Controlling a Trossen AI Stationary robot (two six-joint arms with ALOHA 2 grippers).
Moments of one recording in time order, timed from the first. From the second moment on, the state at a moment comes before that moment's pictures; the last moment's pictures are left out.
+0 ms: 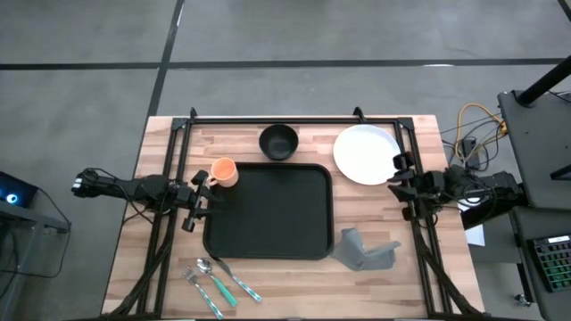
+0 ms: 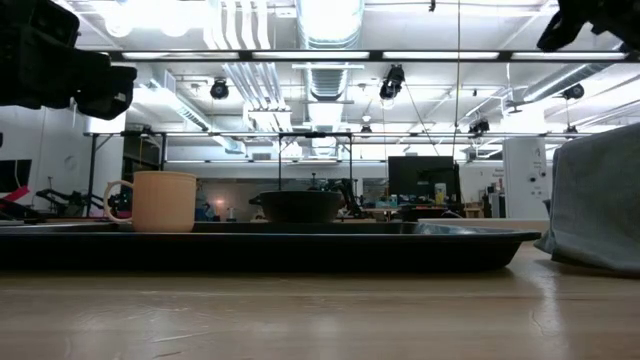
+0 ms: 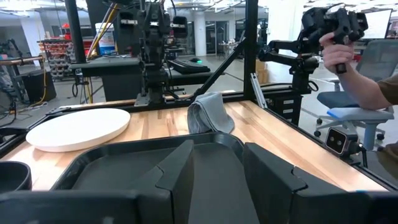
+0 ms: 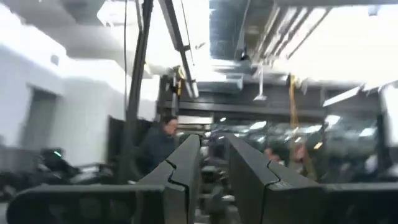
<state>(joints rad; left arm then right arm) -0.18 0.05 0.01 0.01 0.02 0.04 0.14 0.06 0.04 0.58 0.01 -0.10</state>
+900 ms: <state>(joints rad) -0.18 0.05 0.01 0.01 0.02 0.04 0.14 0.52 0.52 -0.12 0.58 -0.12</state>
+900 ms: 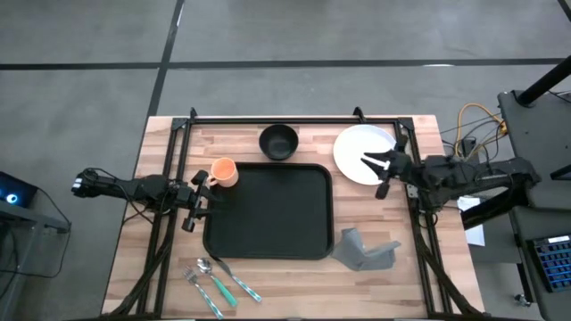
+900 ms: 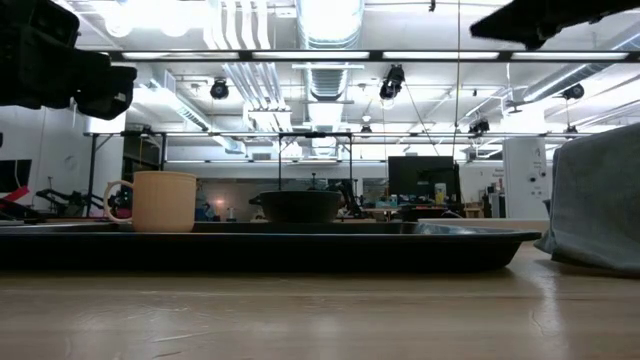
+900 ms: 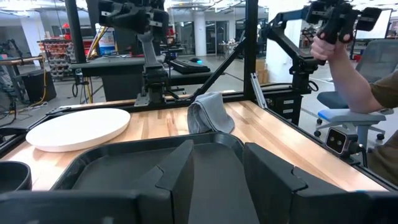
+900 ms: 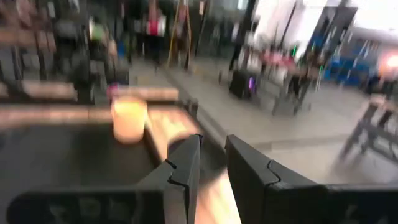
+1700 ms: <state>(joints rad) -0.18 0.05 0.01 0.01 0.02 0.04 0.00 0.83 0.61 -0.49 0.58 0.15</state>
